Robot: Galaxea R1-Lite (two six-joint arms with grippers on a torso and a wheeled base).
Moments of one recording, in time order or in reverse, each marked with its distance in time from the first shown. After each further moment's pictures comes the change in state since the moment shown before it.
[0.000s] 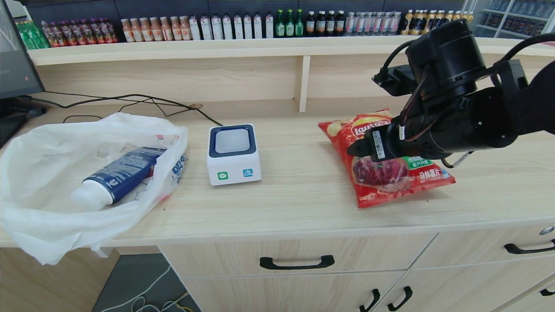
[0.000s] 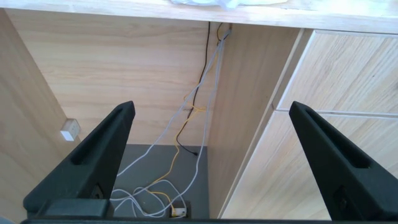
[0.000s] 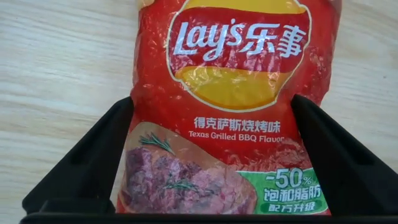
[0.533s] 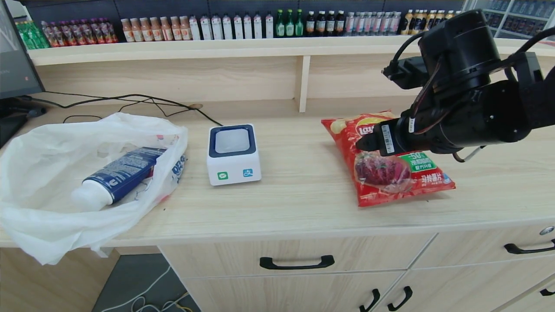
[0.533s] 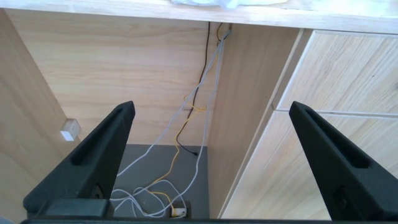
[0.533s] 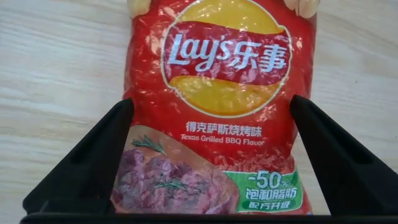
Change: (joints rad) left arm 0.000 0.000 0.000 0.000 0.000 0.000; right arm -0.017 -0.018 -0.005 0.000 -0.038 -0.018
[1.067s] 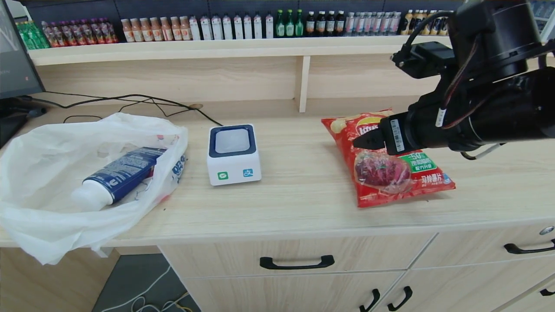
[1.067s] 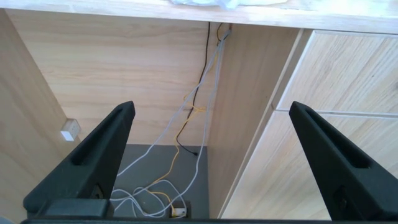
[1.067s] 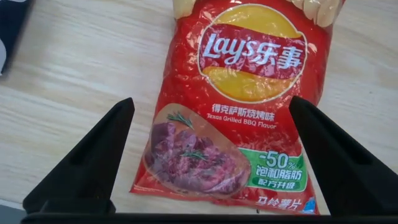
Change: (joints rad) left arm 0.000 0.000 0.000 0.000 0.000 0.000; right arm 0.032 -0.070 0.023 0.002 0.106 -0.043
